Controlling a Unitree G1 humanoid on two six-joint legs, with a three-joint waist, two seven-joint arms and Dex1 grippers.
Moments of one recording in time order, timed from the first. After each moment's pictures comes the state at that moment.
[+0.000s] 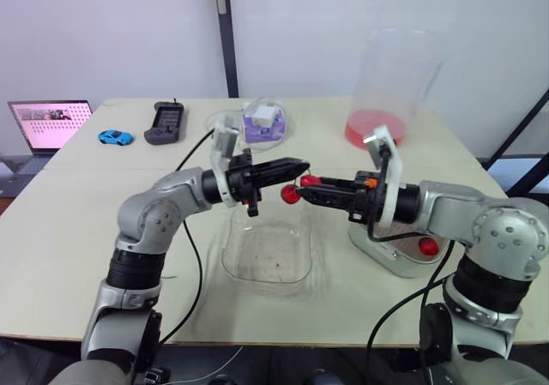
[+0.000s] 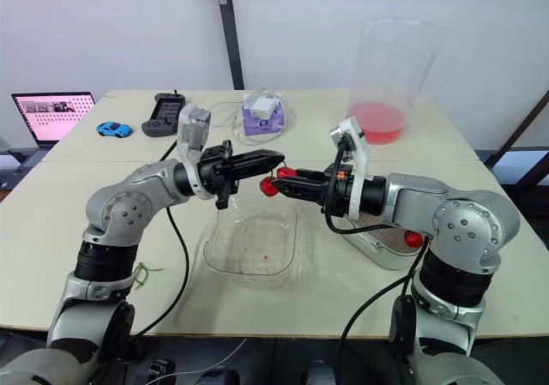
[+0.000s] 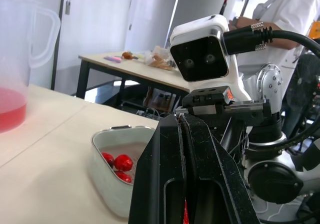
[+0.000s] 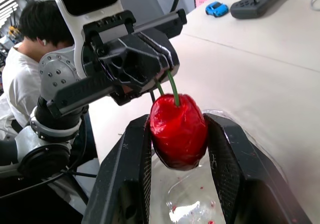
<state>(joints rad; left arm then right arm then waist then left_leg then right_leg) -0.80 0.35 0.02 -0.06 -0.81 0.75 -0.96 -0.80 -0.38 -0.42 -0.44 0.92 1.61 0.57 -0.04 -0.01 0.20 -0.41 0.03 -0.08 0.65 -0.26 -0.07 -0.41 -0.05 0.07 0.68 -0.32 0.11</state>
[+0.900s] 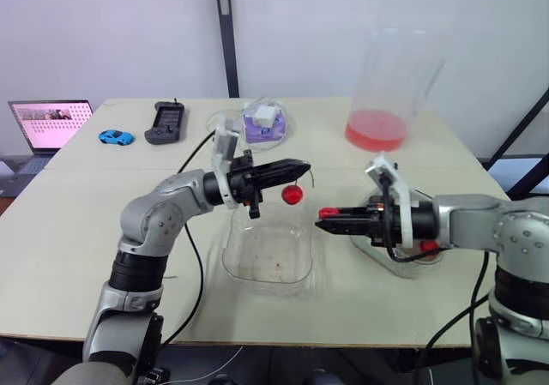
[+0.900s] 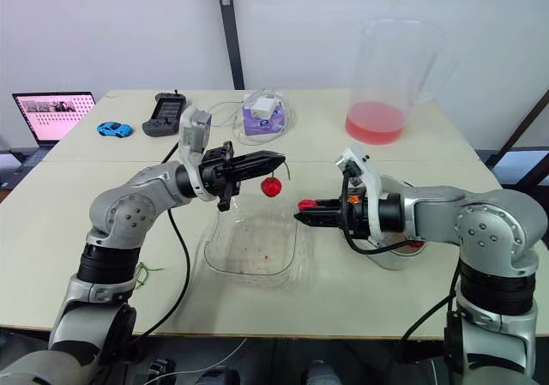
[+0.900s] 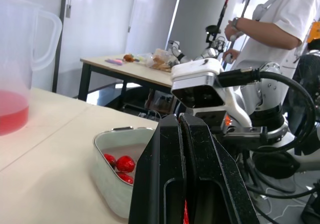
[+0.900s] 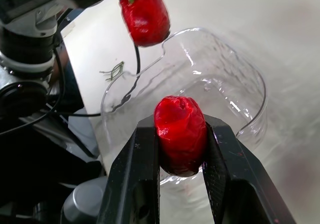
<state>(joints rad) -0.79 0.35 0.02 -0.06 -0.80 0.71 -0.98 -0.69 -0.70 -0.29 -0.42 1.05 1.58 0.62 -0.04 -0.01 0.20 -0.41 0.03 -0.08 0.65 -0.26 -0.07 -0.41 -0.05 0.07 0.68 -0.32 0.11</state>
